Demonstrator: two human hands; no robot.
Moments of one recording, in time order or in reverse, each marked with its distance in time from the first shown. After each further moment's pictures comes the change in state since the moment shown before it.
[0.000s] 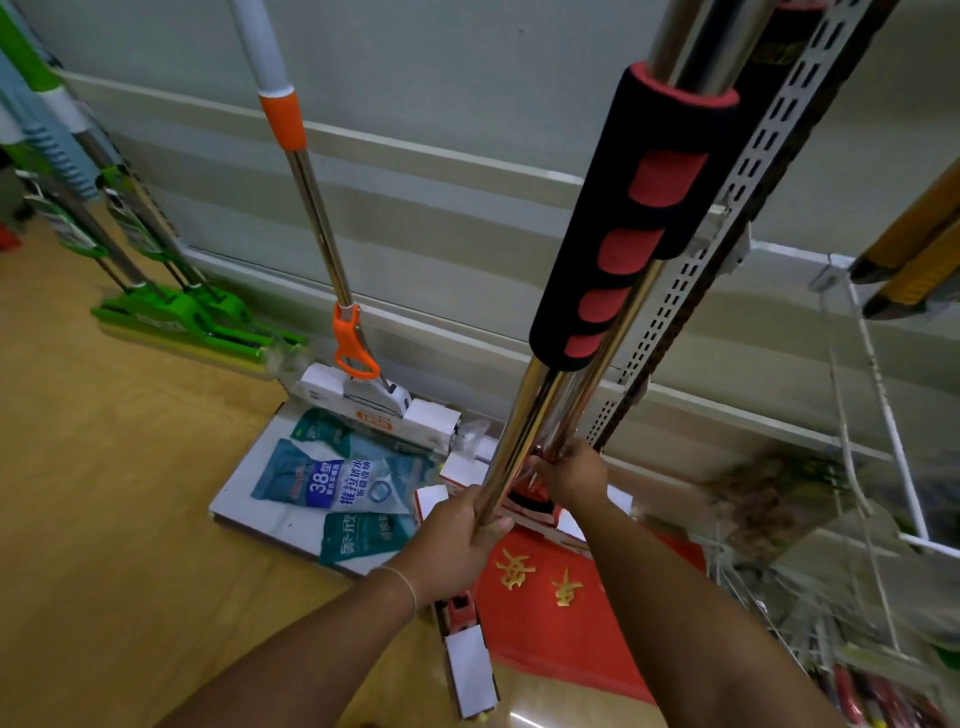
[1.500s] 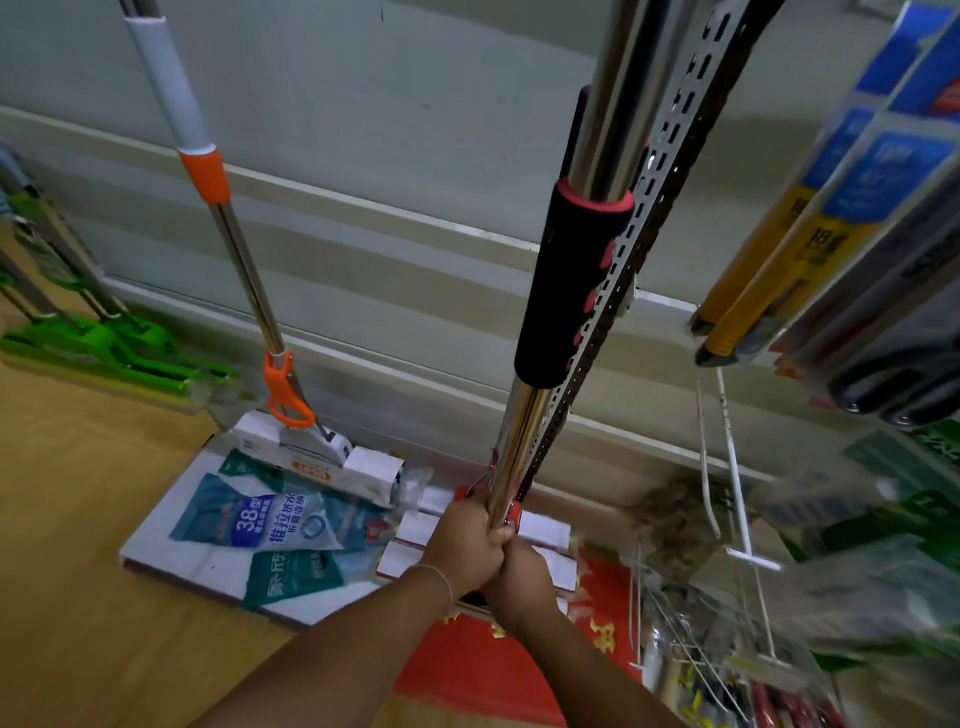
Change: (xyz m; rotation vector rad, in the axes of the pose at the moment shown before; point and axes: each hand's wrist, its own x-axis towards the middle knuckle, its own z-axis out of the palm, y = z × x) left_hand 0.067 0.062 0.076 0.004 0.119 -0.016; right_hand -0.080 0.046 -0.035 -0.265 -0.121 -0.191
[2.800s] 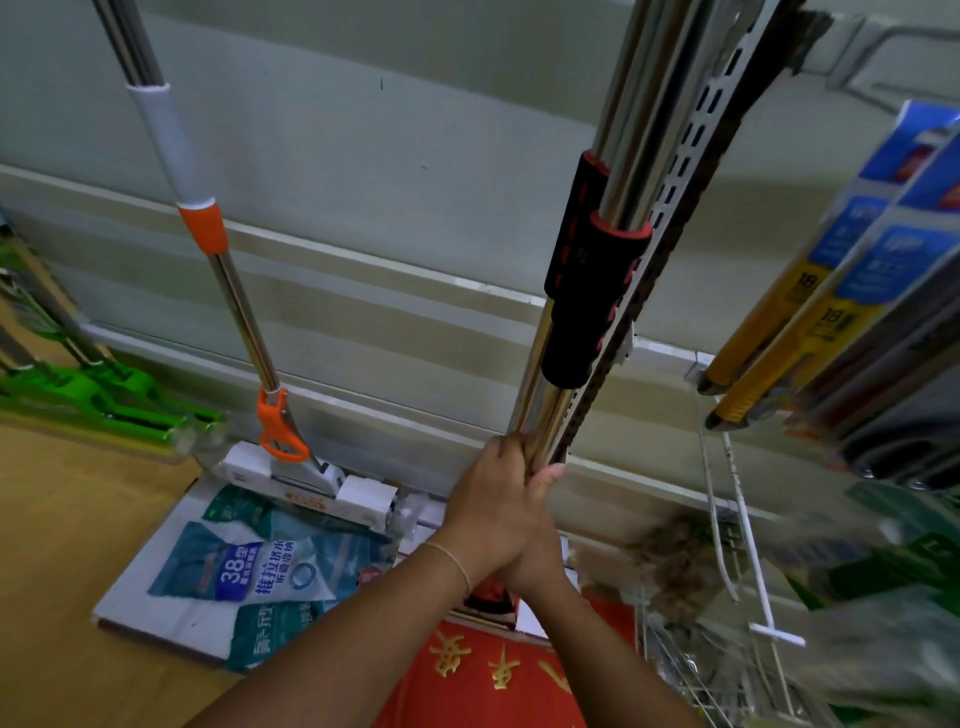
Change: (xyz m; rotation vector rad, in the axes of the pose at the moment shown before) left_hand 0.035 0.096 -0.066 0.155 0.215 0.282; right_hand 0.043 -0.058 -0.065 0.293 0.199 -0.196
